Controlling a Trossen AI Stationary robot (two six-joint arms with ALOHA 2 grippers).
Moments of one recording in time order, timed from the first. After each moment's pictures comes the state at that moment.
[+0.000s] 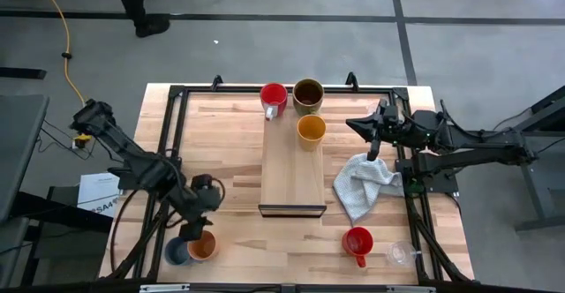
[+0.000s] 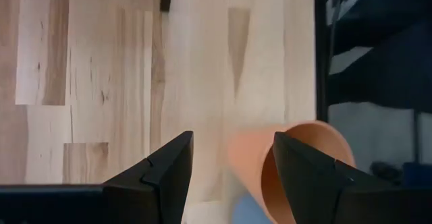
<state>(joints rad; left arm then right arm) -0.54 1.20 1.02 -0.90 -0.05 -0.69 -0.04 0.65 0.65 -0.01 0.25 0.18</state>
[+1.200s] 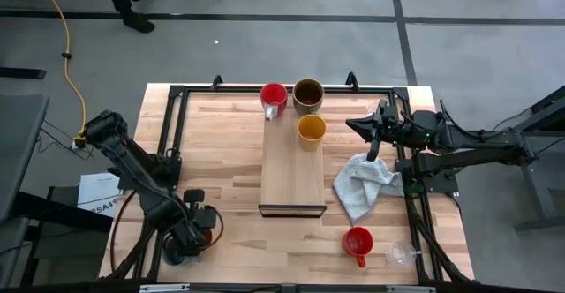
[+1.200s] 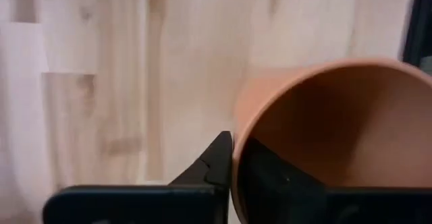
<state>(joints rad) -0.75 1.44 1.02 -0.99 -0.12 -0.90 -0.03 0.65 0.65 -0.03 0.25 0.18</state>
